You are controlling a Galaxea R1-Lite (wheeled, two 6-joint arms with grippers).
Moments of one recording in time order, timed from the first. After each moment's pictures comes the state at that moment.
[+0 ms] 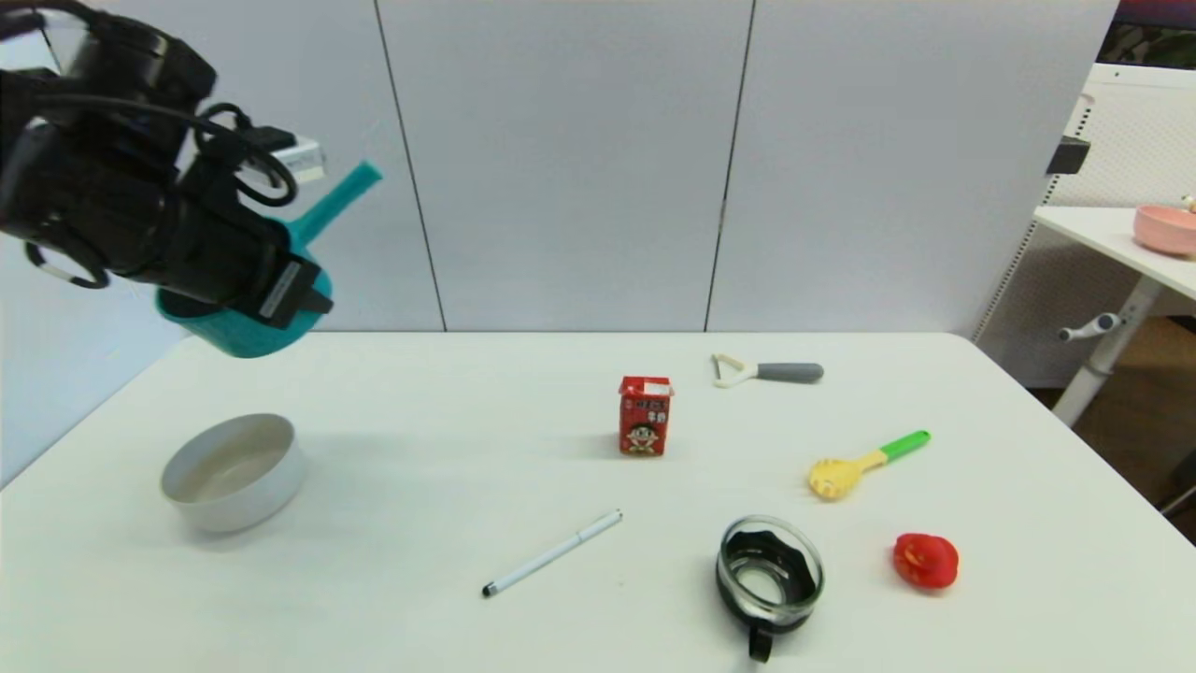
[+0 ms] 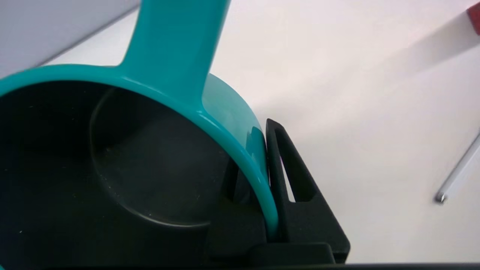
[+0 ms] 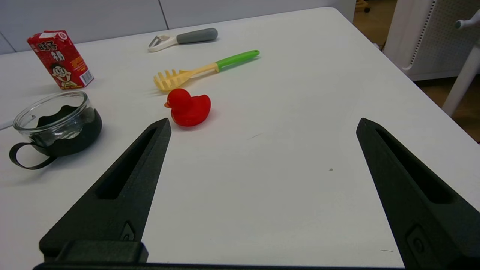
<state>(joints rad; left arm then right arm) -0.16 1.70 -1.69 0.75 -0.06 0.34 0.00 0.00 0.00 0.00 -0.04 0.12</state>
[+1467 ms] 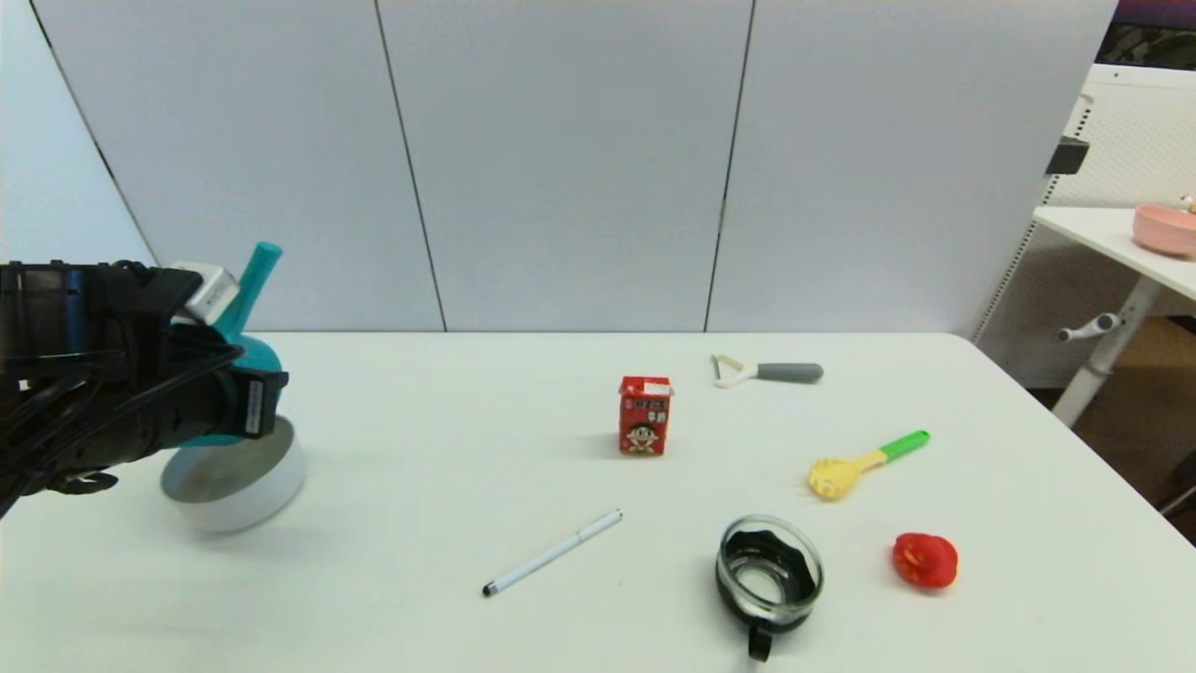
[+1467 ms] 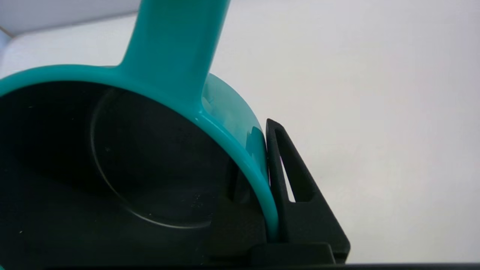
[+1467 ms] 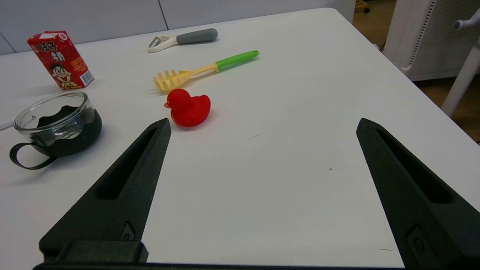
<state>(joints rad) -0.01 1.54 -0.72 -0.37 -0.06 0.17 0.00 0.00 0.00 0.00 -0.04 0.12</state>
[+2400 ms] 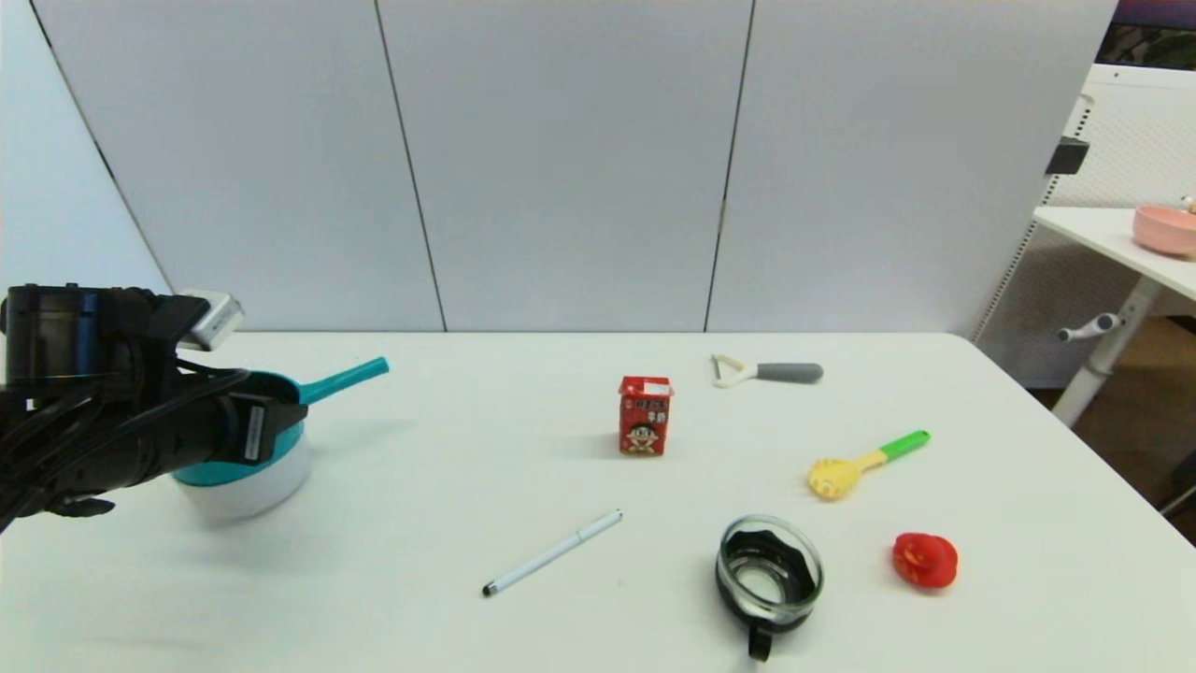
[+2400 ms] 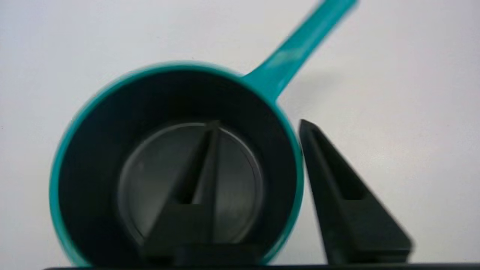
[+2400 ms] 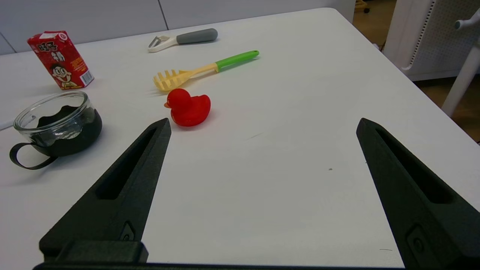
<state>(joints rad) -0.01 1.54 -0.68 -0.32 -0.06 0.15 0.00 0.00 0.00 0.00 -0.04 0.12</state>
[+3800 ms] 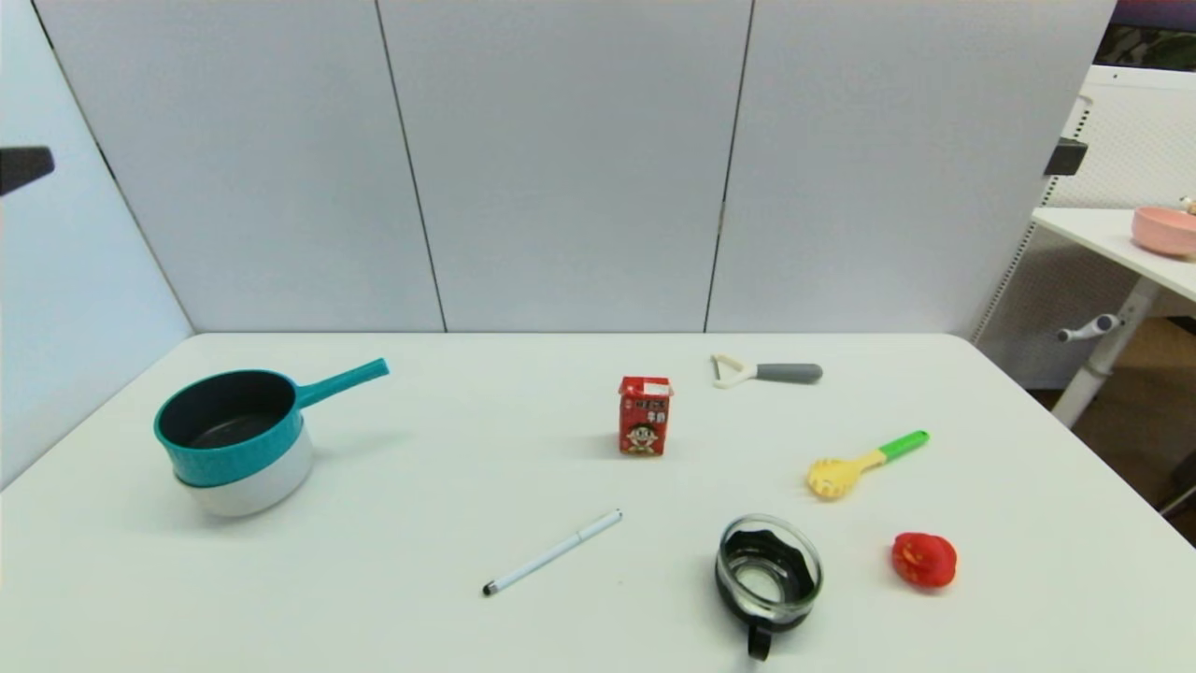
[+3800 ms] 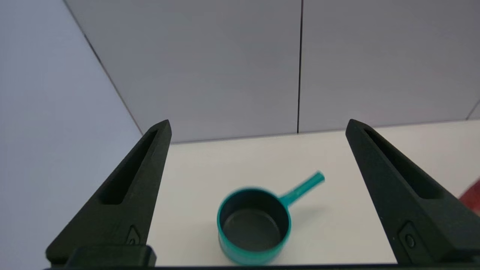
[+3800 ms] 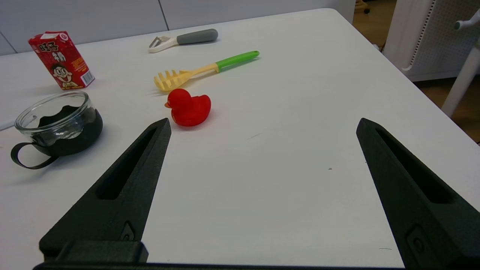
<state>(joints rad) 0.03 1.02 -1.13 0.13 -0.03 0.15 0.00 0.00 0.00 0.00 -0.04 0.12</state>
